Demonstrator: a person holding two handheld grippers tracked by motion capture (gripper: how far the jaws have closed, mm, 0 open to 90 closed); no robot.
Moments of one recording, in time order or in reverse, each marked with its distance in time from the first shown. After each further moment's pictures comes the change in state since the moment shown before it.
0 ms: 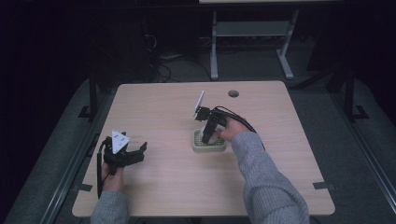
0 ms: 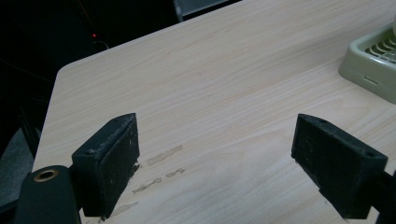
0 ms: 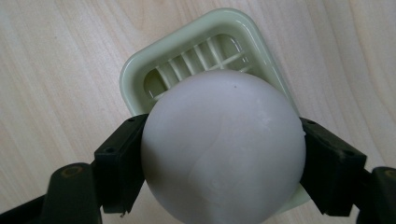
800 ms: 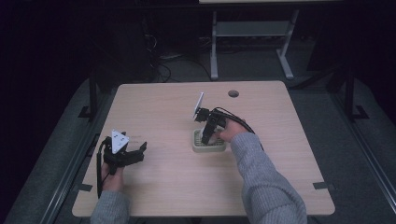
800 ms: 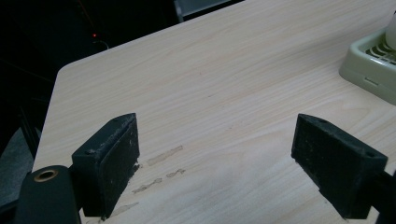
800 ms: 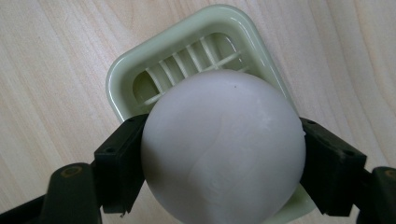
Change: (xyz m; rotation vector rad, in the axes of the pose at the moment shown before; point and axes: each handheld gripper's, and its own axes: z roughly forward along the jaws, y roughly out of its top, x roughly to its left) left arm 0.000 0.000 0.000 -0.005 0.000 -0.009; right arm -0.002 0.001 0.009 0.010 -0.010 0.005
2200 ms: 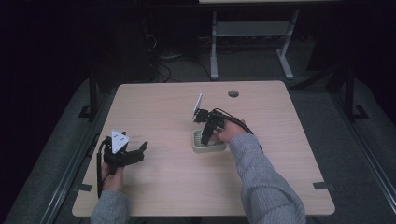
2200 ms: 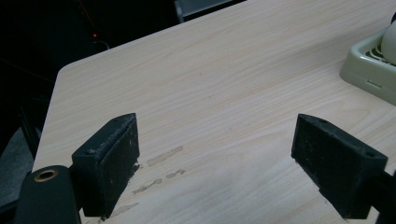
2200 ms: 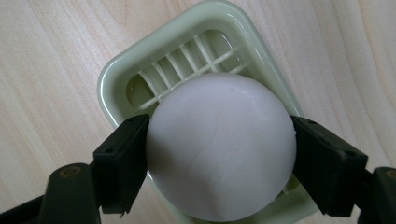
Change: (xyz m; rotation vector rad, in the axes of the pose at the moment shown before) left arm 0.000 0.001 0.000 0.002 0.002 0.005; right arm 0.002 0.002 0.004 0.017 -0.021 -0.002
